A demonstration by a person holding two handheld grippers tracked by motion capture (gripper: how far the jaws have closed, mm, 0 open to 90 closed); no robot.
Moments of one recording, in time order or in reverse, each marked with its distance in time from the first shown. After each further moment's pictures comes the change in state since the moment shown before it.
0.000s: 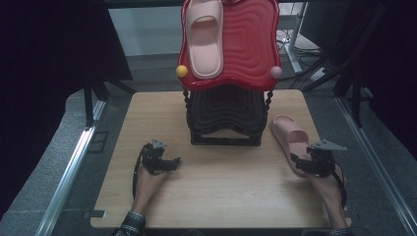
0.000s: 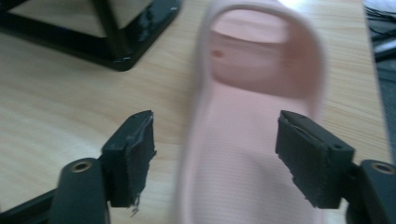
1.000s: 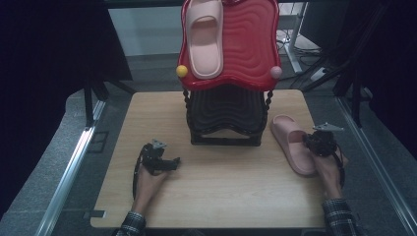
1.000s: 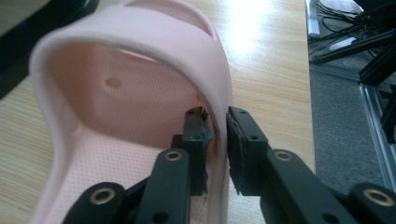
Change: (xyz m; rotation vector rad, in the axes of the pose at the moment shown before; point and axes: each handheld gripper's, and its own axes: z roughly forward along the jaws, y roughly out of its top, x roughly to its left) left arm 0.000 0.000 0.000 -0.002 0.003 -0.003; right arm -0.049 0.026 0.051 0.040 -0.120 -0.032
